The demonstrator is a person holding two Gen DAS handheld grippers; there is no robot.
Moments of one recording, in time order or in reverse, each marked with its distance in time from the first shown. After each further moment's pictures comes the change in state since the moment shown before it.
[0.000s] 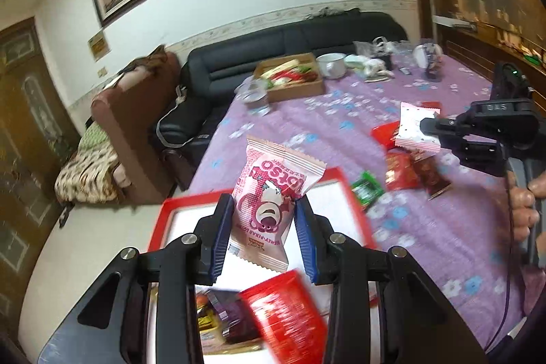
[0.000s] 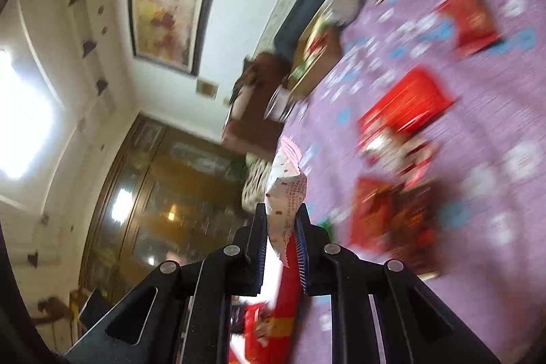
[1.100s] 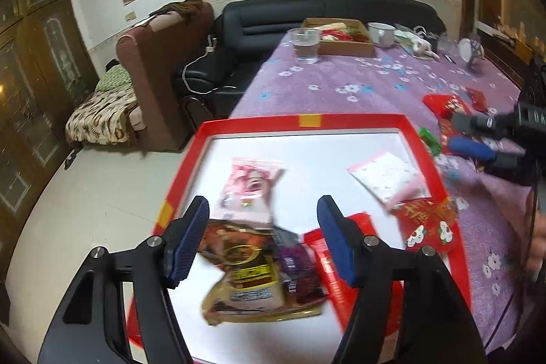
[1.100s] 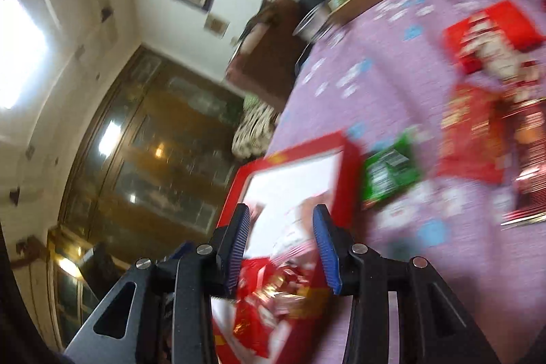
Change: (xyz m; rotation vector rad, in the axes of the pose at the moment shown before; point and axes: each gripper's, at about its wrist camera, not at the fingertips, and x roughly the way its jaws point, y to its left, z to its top) left arm 0.030 0.045 -0.049 -0.147 0.143 0.041; right arm 0.056 0.036 -0.056 -0.140 0.164 -0.056
